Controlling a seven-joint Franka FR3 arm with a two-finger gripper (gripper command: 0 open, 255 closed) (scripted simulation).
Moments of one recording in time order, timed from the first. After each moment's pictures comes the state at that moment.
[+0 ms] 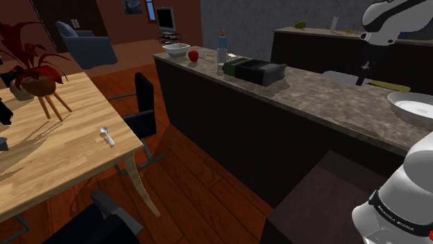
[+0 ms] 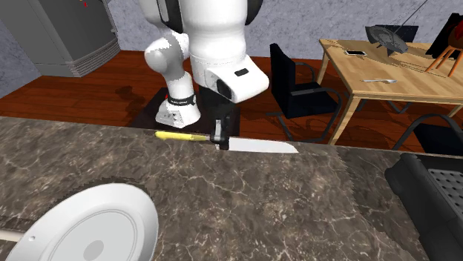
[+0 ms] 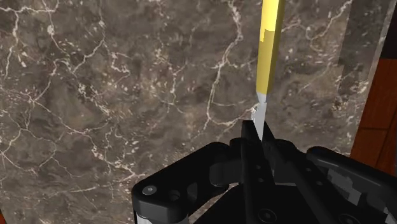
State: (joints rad) arm -0.21 -0.18 -0.74 -2.17 -0.11 2.04 -0.93
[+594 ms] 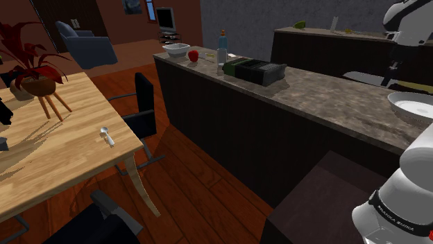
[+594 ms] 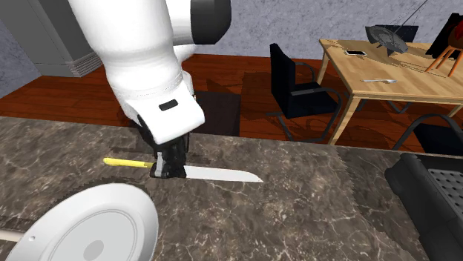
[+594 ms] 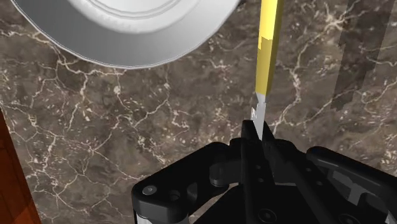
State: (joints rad) arm -0.29 -0.01 -0.89 -2.04 0.01 2.04 -1.23
